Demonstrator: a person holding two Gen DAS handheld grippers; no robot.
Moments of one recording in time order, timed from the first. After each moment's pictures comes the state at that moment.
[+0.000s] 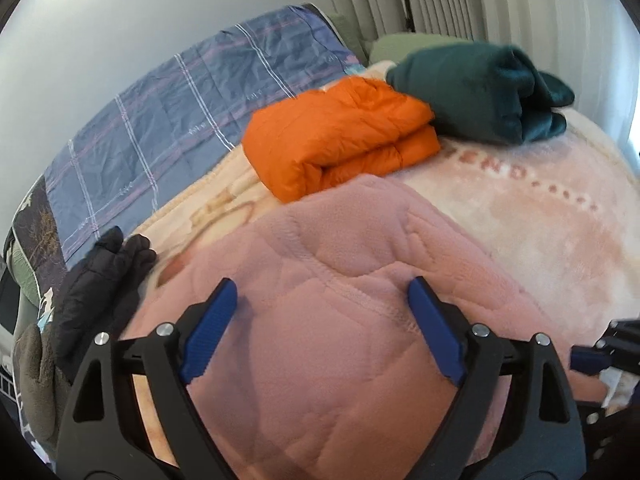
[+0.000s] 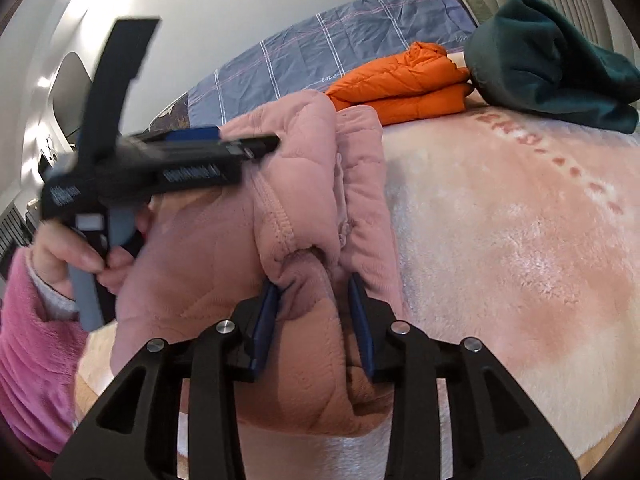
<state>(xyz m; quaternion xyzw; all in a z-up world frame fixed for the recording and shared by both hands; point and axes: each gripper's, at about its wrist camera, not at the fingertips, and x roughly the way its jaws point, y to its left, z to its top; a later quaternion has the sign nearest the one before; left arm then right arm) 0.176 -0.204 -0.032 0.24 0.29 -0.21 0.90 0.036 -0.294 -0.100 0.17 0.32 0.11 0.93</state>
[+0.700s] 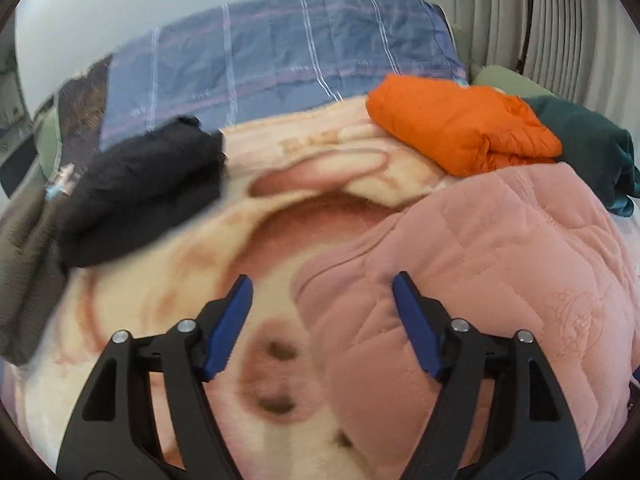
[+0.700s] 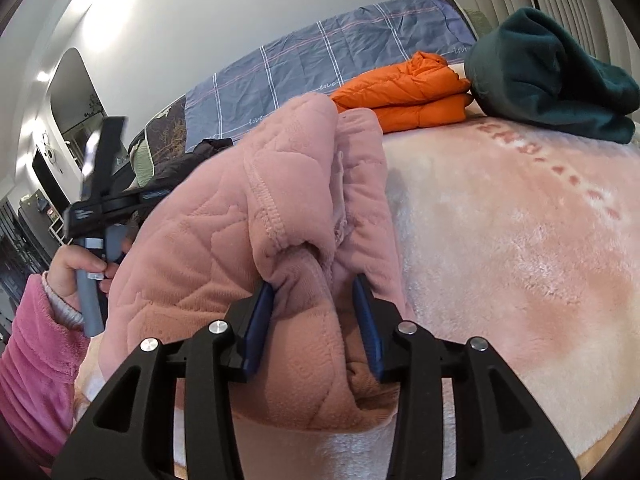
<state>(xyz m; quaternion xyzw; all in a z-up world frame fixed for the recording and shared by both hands) 0.220 -0.063 -0.058 0.07 0.34 -0.10 0.93 0.026 -0.281 -0.102 0.17 0.31 0.10 0.93</state>
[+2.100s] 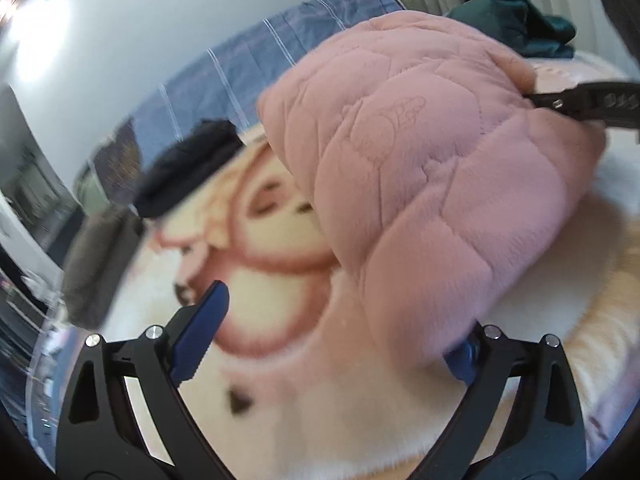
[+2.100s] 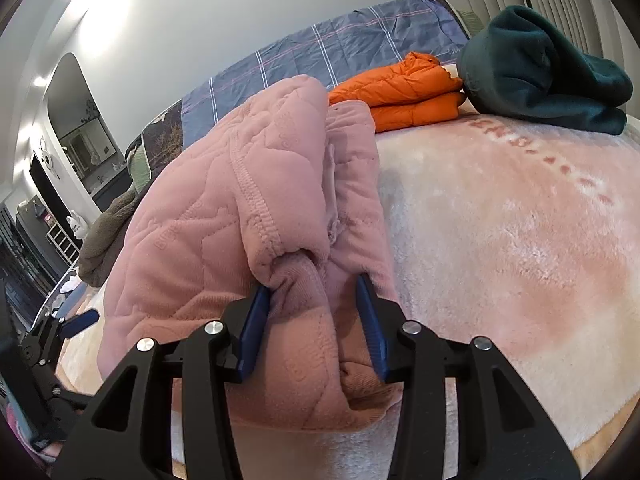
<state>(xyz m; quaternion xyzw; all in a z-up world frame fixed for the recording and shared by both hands) -0.004 -0.073 -0.114 0.23 0.31 -0.09 0.92 0.017 -0.276 -0.105 0.17 0.30 0.09 0.94</state>
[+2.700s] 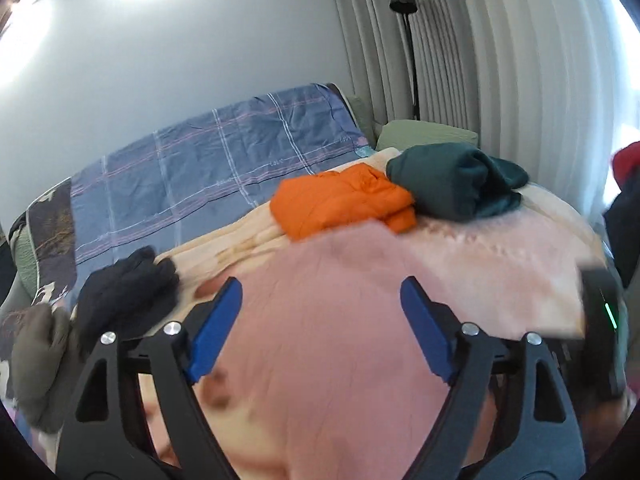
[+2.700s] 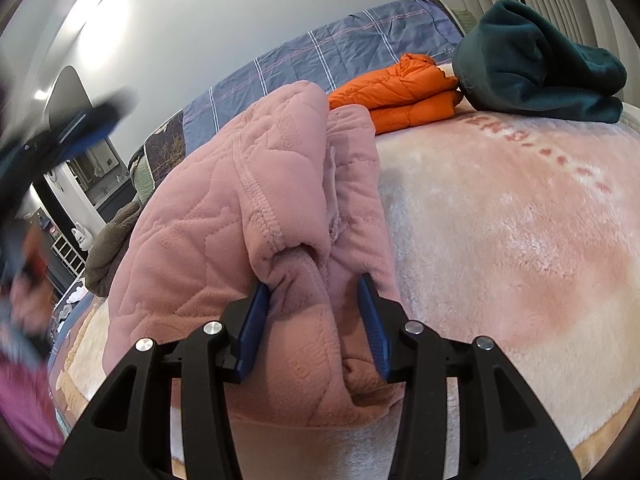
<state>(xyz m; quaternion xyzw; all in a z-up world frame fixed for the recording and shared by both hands) 0.083 -0.141 0.024 0.15 0.19 -0.23 0.94 0.010 -0.278 -0.107 0.19 0.29 0.09 0.93</state>
